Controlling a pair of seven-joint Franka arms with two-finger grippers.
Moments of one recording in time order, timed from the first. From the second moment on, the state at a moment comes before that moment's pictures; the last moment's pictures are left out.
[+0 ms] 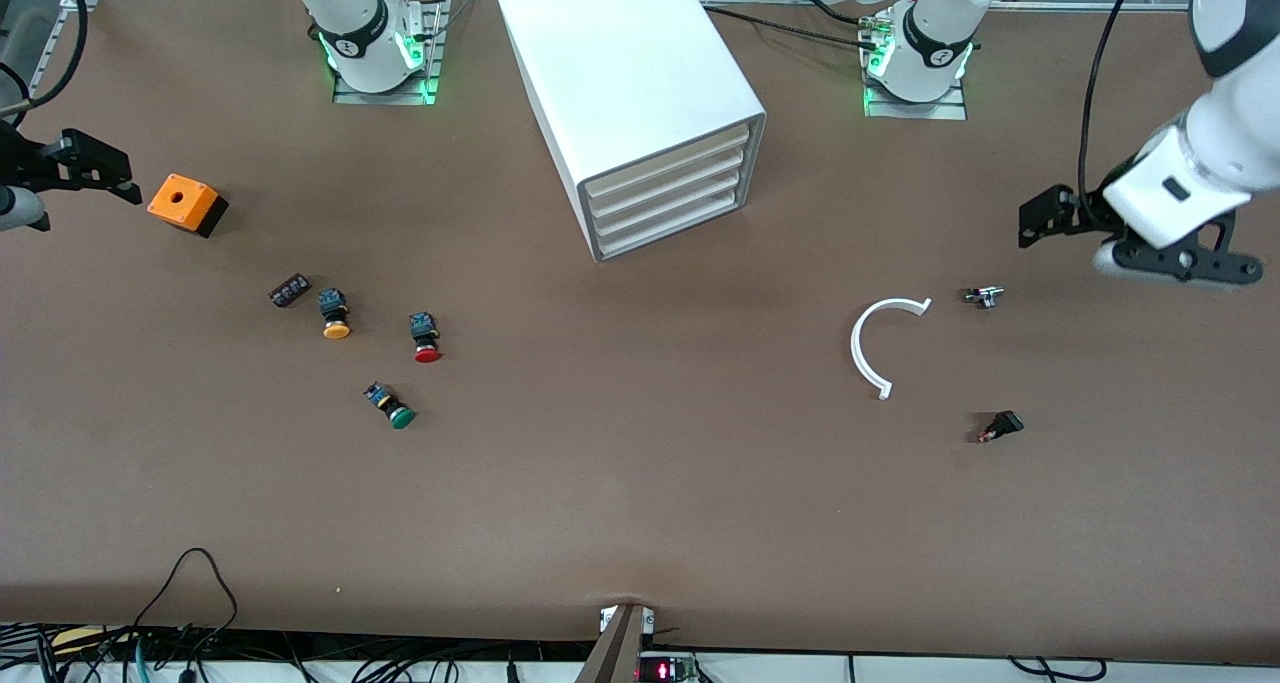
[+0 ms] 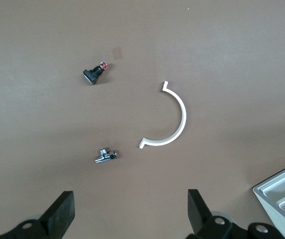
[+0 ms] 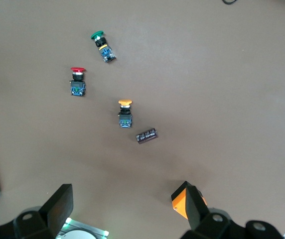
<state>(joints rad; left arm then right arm) 0.04 0.02 -0.12 -1.69 0.00 1.66 0.05 -0.01 0.09 -0.04 -1.47 -0.03 1.48 -0.40</state>
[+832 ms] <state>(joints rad) 0.01 0.01 -0.08 -1.71 0.00 1.68 0.04 -0.01 0.01 -0.04 -1.64 -0.03 1.61 -0.40</state>
